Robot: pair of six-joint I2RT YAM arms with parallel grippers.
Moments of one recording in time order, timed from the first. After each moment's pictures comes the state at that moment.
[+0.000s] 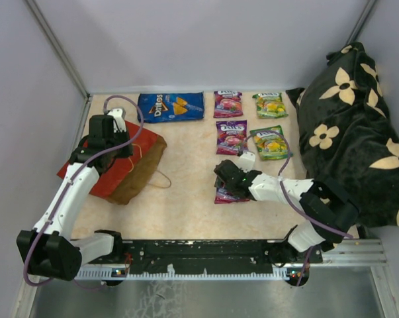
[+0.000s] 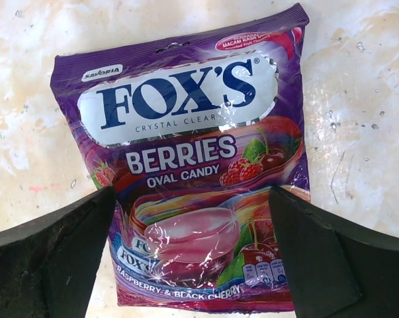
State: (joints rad) left arm -0.17 1.15 1.03 -0.56 0.01 -0.16; right arm 0.84 1.47 0.72 -0.31 0.52 0.99
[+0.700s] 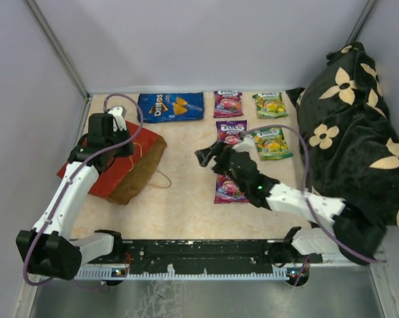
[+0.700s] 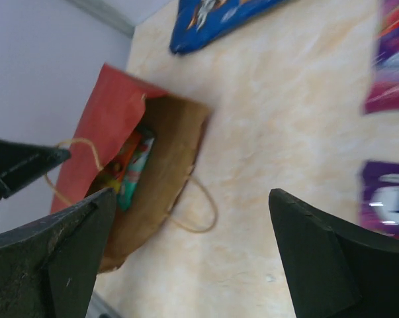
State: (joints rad) left arm -0.17 1.16 1.04 -0.57 0.03 -0.16; right arm 0.86 1.13 0.64 0.25 0.41 0.86
